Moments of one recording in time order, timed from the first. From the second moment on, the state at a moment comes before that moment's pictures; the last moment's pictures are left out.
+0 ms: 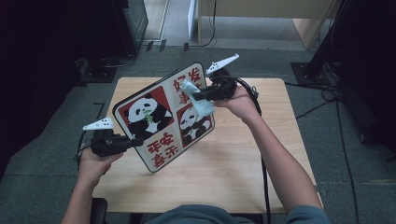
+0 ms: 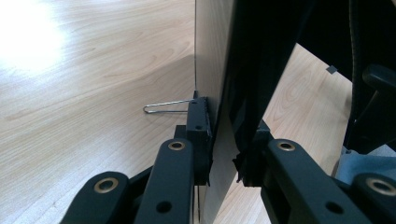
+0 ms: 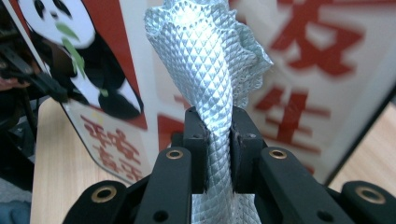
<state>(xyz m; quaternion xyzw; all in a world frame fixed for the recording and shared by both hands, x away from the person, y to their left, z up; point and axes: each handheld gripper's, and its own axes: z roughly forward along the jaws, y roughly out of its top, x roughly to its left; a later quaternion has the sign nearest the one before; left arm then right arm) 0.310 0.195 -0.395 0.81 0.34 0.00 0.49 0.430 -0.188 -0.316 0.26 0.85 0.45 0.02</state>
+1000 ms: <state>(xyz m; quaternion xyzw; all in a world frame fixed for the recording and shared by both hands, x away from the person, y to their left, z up) 0.311 0.196 -0.395 0.81 0.33 0.00 0.49 0.439 -0.164 -0.298 0.23 0.86 0.45 0.06</state>
